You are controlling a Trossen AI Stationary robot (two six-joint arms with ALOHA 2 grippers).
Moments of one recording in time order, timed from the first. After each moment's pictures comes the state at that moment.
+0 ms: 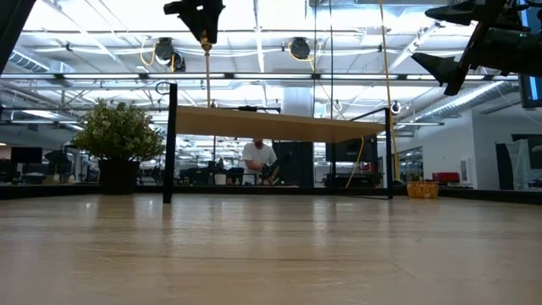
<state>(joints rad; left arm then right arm) 0.39 1.78 2.26 -1.57 -0.42 -0.40 -0.34 0.04 0.01 0.48 0.06 0.54</state>
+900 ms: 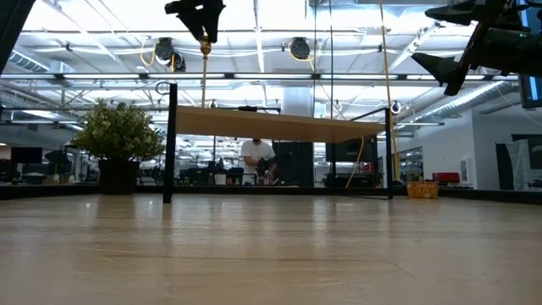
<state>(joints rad) 0.39 1.78 2.26 -1.57 -0.42 -0.33 -0.34 0.04 0.01 0.48 0.06 0.54</state>
